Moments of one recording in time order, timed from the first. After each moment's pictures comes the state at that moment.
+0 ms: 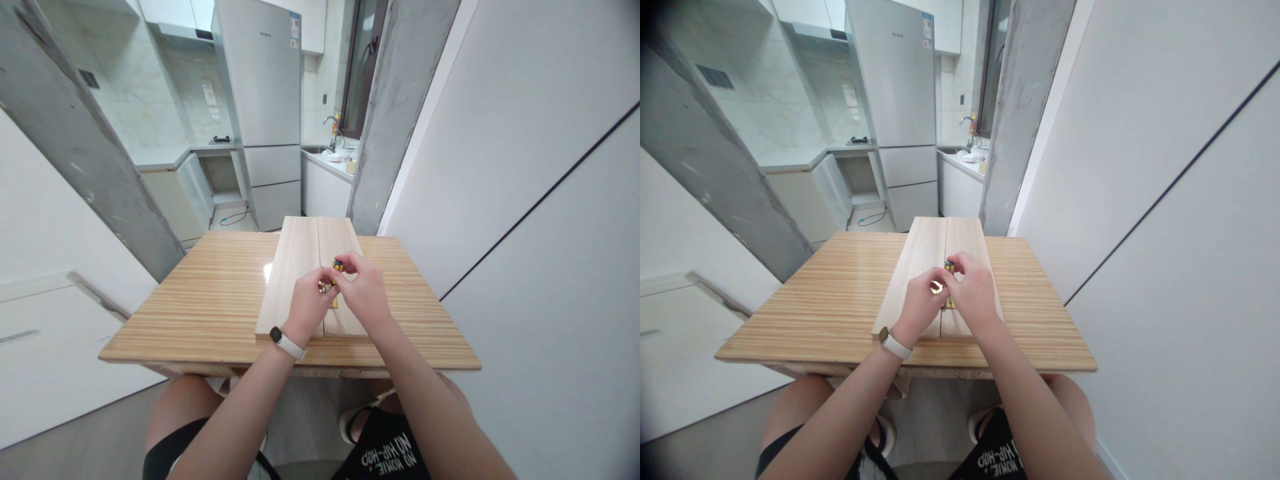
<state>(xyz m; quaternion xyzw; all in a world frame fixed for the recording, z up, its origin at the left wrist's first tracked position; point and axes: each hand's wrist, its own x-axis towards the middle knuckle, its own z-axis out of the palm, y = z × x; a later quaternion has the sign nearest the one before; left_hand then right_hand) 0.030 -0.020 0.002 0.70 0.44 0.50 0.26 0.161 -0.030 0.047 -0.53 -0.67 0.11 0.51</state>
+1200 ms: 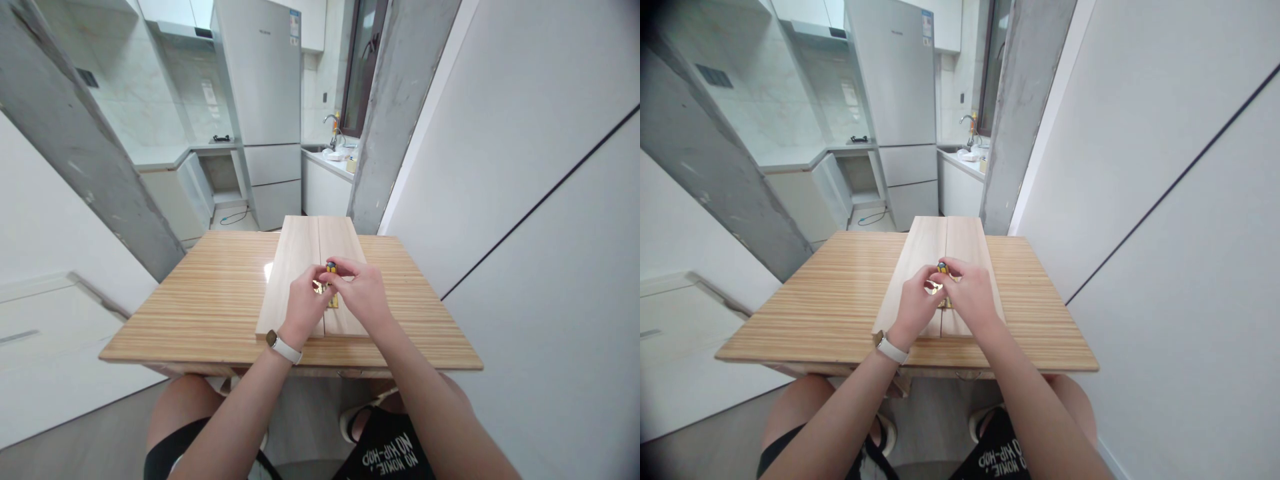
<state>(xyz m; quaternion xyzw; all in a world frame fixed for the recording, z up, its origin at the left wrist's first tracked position) 0.024 -0.023 0.002 0.67 0.46 0.52 0.26 0.156 -0.033 0.052 -0.51 -0.66 0.24 0.50</state>
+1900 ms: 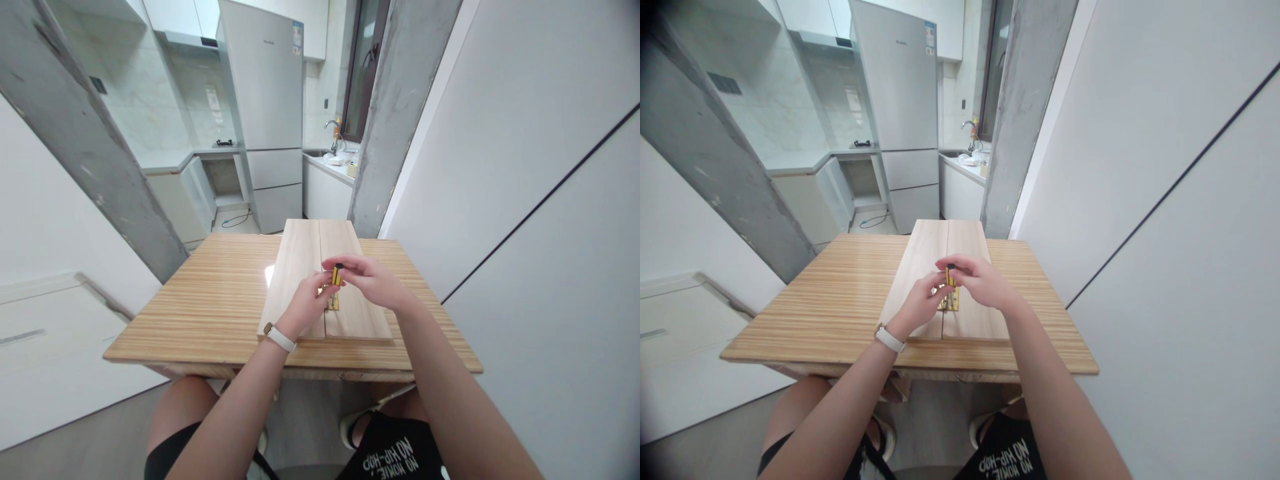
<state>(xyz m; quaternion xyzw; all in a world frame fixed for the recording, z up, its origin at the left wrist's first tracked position) 0.016 -0.002 -0.012 0.75 0.35 0.47 0.31 0.198 -0.009 0.073 -0.34 -0.76 0.42 0.36</state>
